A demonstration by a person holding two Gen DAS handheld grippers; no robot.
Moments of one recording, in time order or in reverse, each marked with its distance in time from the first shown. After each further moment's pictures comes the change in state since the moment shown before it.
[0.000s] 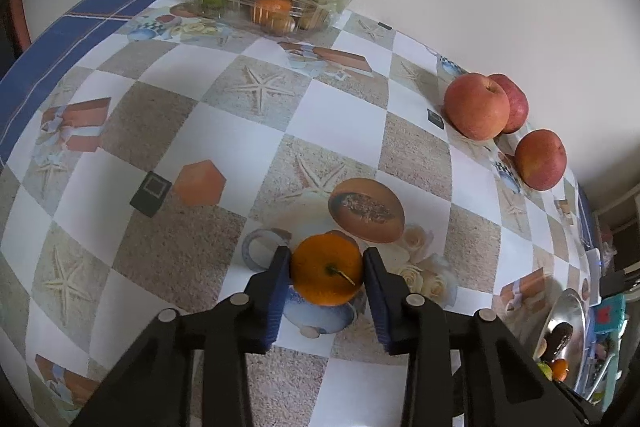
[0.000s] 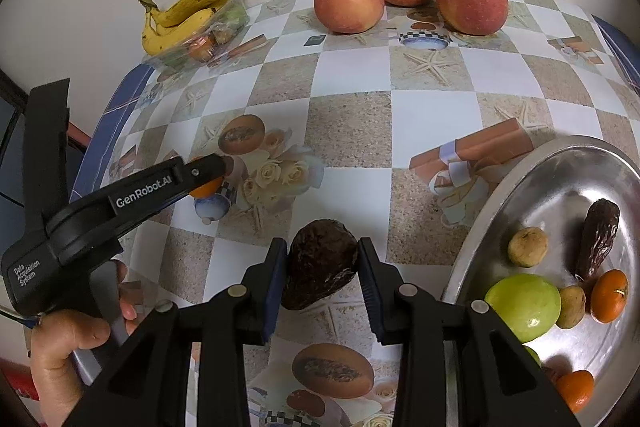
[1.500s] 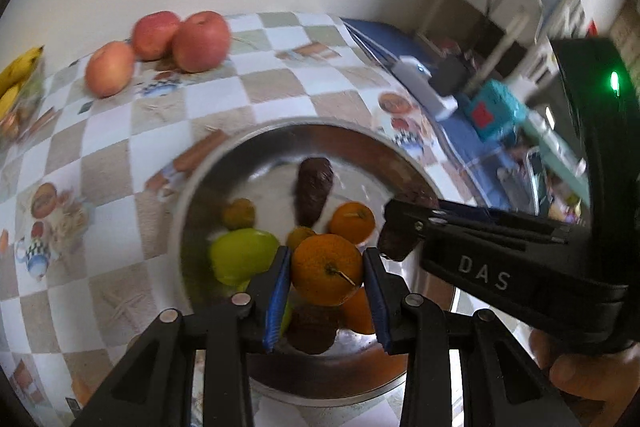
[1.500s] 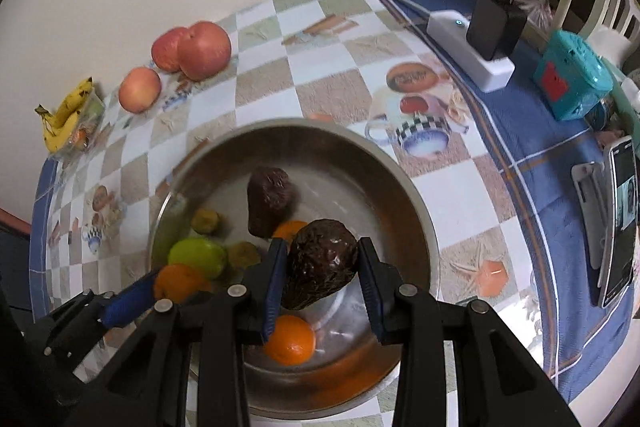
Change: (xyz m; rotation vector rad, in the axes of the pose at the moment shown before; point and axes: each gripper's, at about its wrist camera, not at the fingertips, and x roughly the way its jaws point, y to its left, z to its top) left arm -0.057 -0.246 -0.146 0.644 0.146 -0.286; right arm -0.120 -0.178 -0.044 0.301 -0.057 -0.260
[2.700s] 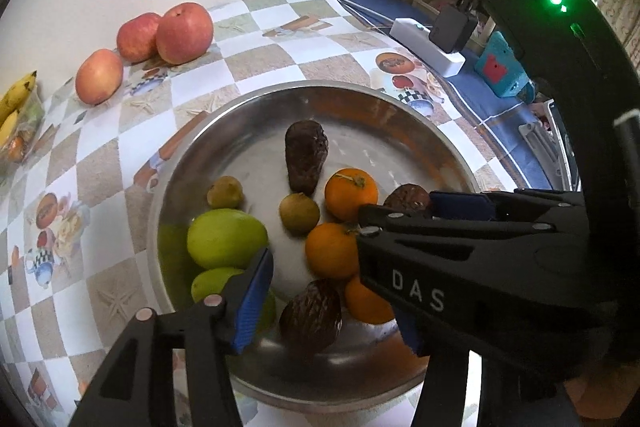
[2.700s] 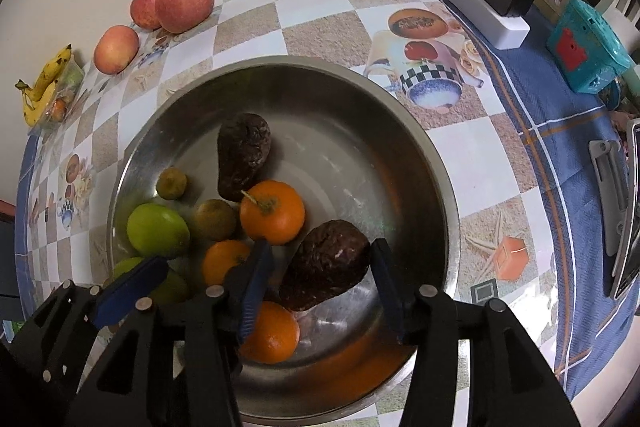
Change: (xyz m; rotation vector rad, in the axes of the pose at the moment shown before) left arm 0.024 -0.020 -0.017 0.077 0.040 0.103; right arm 0.033 -0.003 -0.011 -0.014 0.097 -0.035
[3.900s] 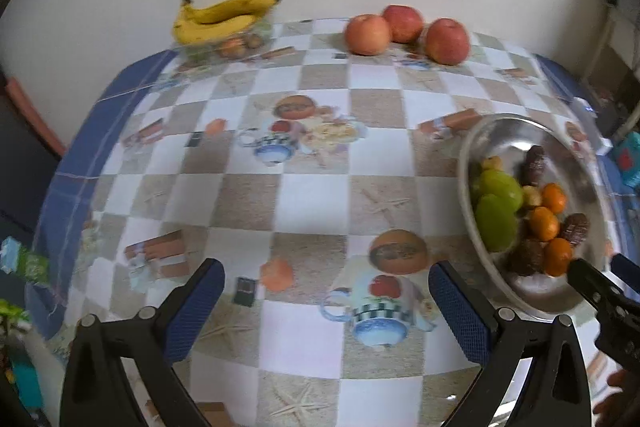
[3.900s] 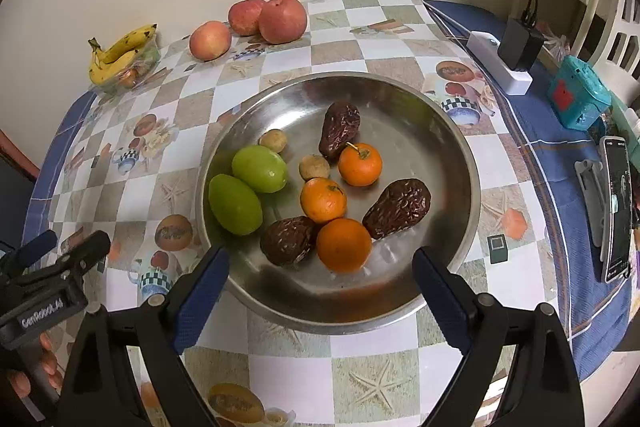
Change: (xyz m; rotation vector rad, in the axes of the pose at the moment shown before) left arm -0.099 0.121 -0.092 -0.416 -0.059 0.458; right arm -0.060 0.047 -0.080 -0.171 -0.186 0.040
